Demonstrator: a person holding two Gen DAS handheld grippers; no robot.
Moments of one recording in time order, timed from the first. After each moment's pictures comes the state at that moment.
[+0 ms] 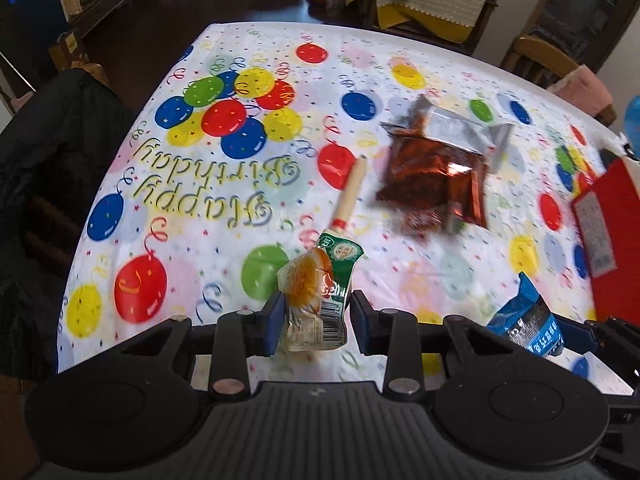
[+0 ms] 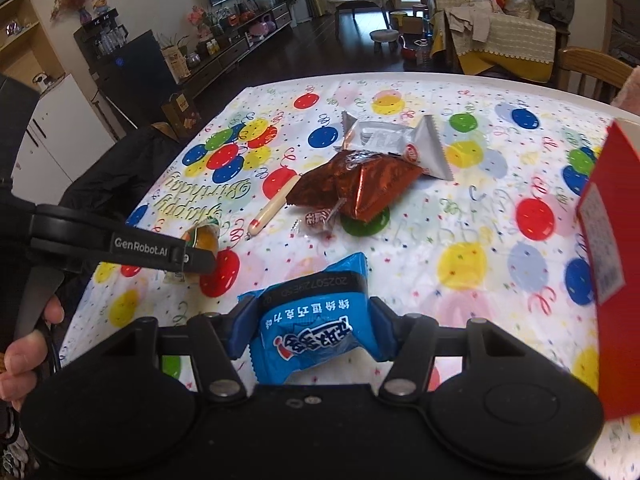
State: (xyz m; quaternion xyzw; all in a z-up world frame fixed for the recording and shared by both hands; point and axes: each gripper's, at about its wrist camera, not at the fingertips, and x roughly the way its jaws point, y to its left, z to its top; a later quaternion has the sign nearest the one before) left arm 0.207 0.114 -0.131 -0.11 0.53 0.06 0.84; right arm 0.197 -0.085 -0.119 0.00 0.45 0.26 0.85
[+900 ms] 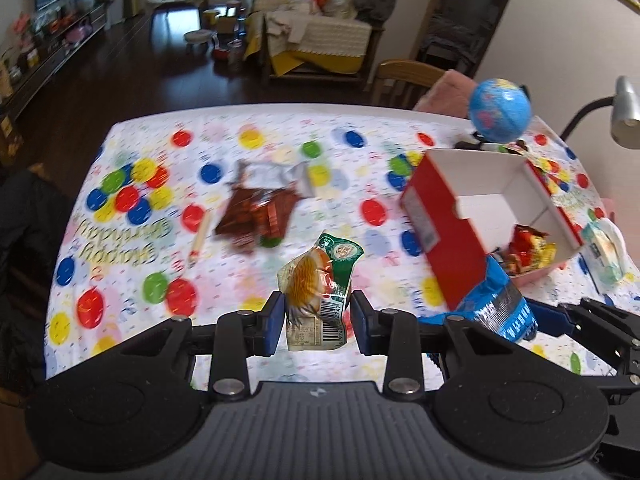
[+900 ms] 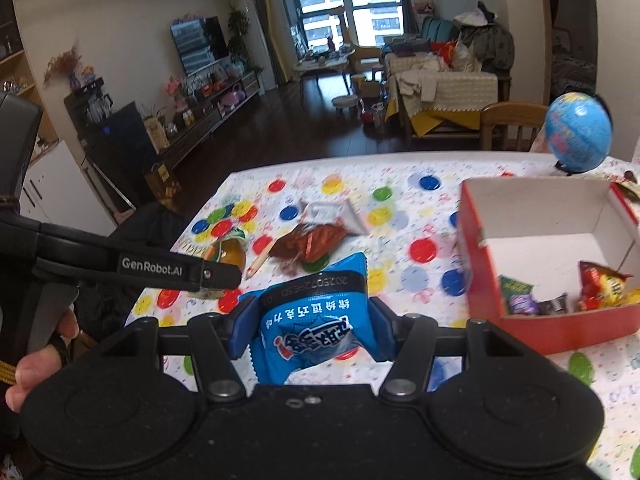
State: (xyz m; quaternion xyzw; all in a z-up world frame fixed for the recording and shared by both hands) left arm 0.137 -0.003 -0.005 -0.06 0.46 -0.07 0.88; right arm 0.101 -0.182 -0.004 0.03 0.37 0.21 0.91
